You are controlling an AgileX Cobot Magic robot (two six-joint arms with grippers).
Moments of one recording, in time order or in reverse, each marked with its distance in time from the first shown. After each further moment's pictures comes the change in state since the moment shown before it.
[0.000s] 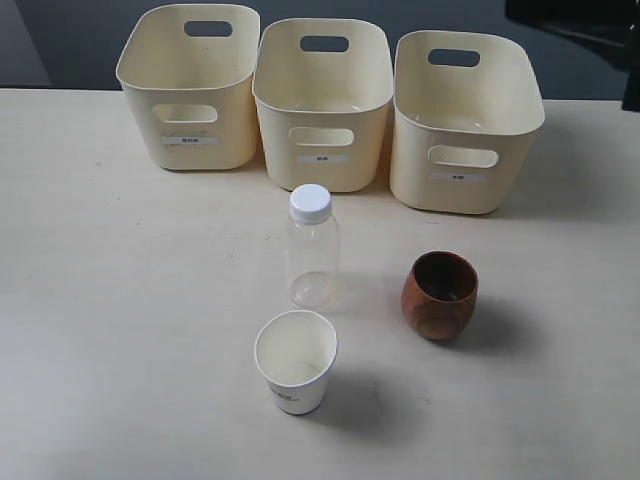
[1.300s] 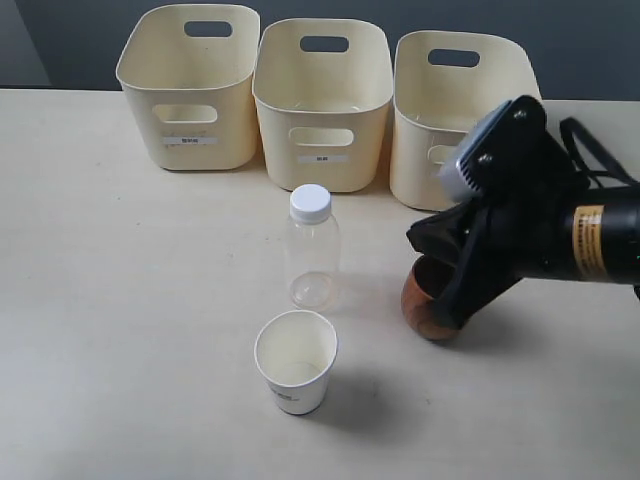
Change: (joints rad) left arm 0.000 0.000 0.000 0.000 0.000 0.000; right arm 0.471 0.213 0.324 -0.004 0.697 -0.118
